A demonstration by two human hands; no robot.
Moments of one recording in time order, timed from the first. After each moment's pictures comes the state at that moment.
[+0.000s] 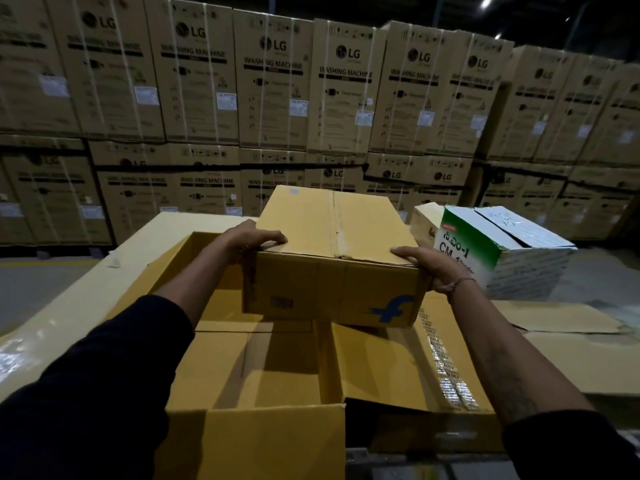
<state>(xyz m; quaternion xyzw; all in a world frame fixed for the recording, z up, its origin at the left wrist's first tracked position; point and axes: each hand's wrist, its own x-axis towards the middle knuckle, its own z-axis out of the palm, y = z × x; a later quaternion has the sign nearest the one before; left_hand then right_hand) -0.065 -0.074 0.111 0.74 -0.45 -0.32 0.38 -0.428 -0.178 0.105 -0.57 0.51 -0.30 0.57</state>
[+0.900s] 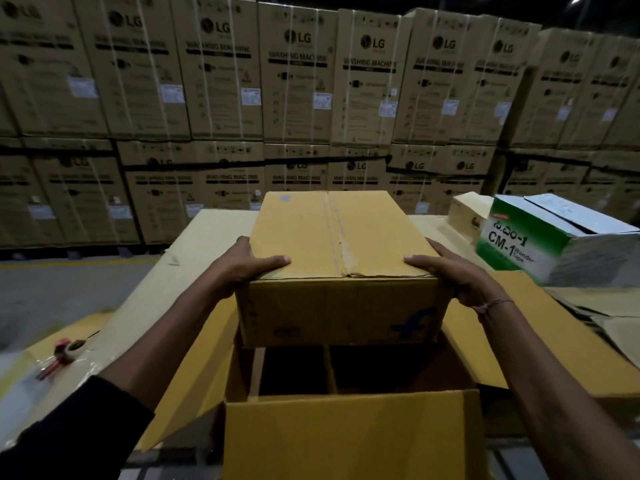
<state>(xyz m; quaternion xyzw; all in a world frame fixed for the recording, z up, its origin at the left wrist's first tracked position) 0.117 0.071 0.064 0.71 -0.46 -0.32 0.42 -0.271 -0.076 0.075 -0.63 0.48 -0.27 0.55</state>
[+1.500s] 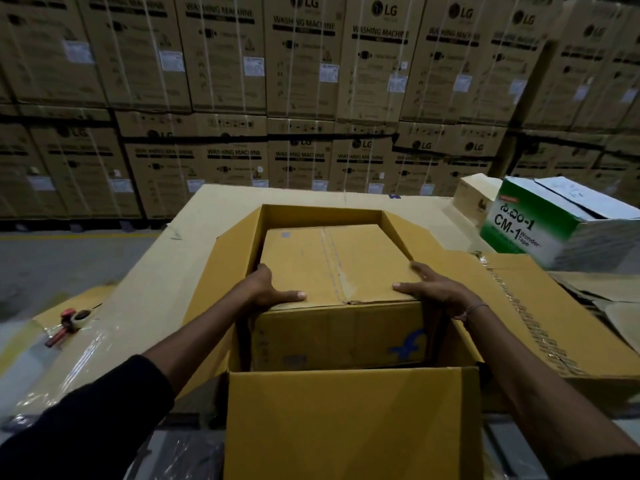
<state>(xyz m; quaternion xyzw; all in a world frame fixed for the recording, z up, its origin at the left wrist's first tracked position) 0.087 0.069 -0.028 0.82 -0.47 -0.28 0.19 -0.265 -0.076 -0.008 -0.69 0.53 -0.12 0.49</state>
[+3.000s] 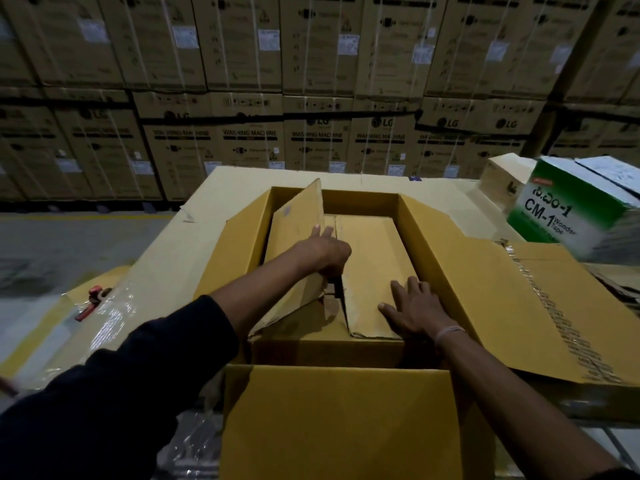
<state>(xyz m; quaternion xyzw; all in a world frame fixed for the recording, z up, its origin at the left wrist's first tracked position) -0.005 -0.008 0.025 0.72 -0.67 -0.07 -0.16 -0.221 -0.065 -0.087 -0.85 0.51 0.09 0.04</state>
